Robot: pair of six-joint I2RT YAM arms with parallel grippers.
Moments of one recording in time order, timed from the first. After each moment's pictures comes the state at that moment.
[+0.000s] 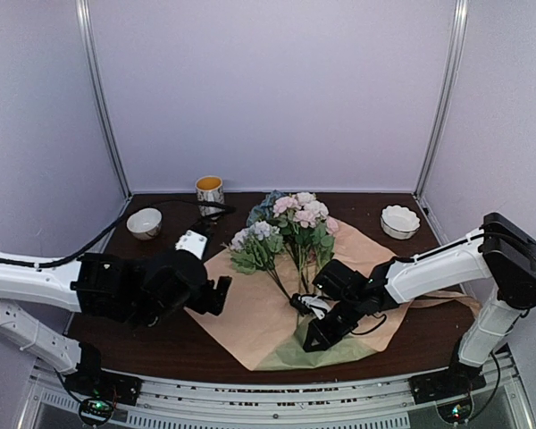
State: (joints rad) left arm -1.33 1.27 0.97 -0.49 -0.73 -0.47; right arm 0.98 1.68 0.81 -0.28 -0.42 0.42
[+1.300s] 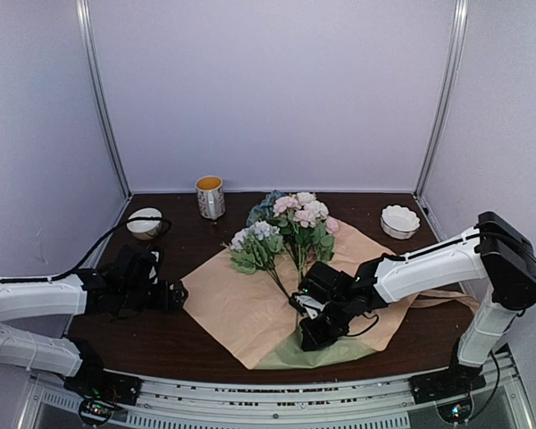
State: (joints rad) left arm -0.65 1.09 0.45 -0.22 -0.20 -0.53; right arm 1.05 1.72 0.93 -0.42 -0.26 0.61
